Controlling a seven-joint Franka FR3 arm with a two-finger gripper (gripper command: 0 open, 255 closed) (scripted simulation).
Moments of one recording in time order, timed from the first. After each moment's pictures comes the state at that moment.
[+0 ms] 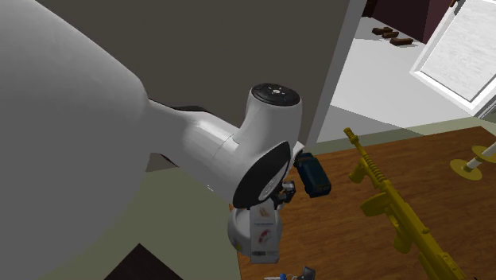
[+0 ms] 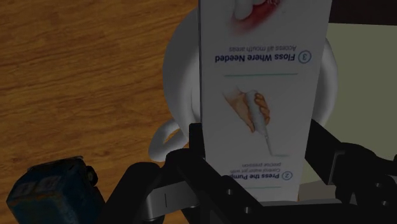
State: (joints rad) arm 0.06 0.05 -0.08 -2.42 0.02 2.46 -0.65
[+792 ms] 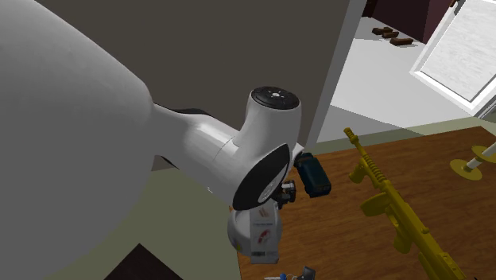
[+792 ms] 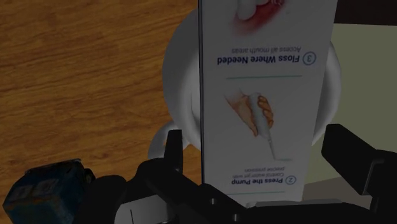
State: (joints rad) arm 0.06 0.06 -0.08 -2.42 0.02 2.47 -0.65
